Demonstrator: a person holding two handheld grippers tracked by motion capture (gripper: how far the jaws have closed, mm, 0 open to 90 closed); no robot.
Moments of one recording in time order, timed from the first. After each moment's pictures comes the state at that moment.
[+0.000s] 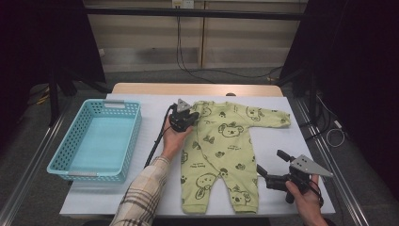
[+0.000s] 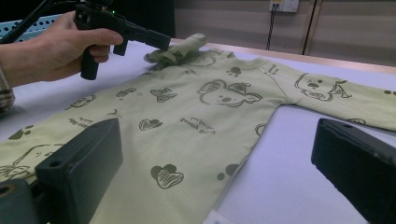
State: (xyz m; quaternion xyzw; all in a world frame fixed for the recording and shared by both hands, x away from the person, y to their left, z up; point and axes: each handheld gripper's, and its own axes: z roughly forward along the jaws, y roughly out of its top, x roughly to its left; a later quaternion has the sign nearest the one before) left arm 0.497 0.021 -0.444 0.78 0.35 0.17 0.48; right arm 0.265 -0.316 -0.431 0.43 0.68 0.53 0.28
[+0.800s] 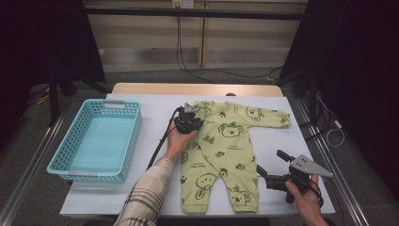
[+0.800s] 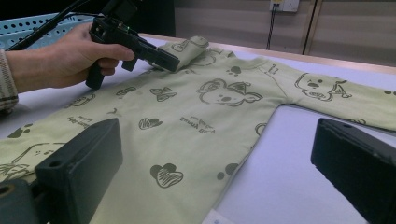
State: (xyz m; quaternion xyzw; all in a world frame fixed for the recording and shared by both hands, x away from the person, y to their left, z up) left arm 0.503 0.007 -0.461 0.82 0.35 0.14 0.43; right arm 0.265 -0.316 -0.431 0.43 0.68 0.52 0.28
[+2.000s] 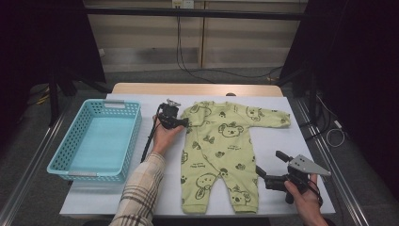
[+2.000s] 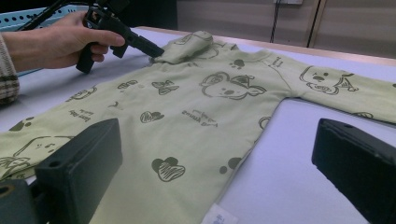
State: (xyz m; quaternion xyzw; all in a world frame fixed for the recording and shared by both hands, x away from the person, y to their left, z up) left arm 0.525 0.054 -0.462 0.80 0.43 0.16 0.38; right arm 0.267 -0.315 -0.434 0.43 0.69 0.52 0.27
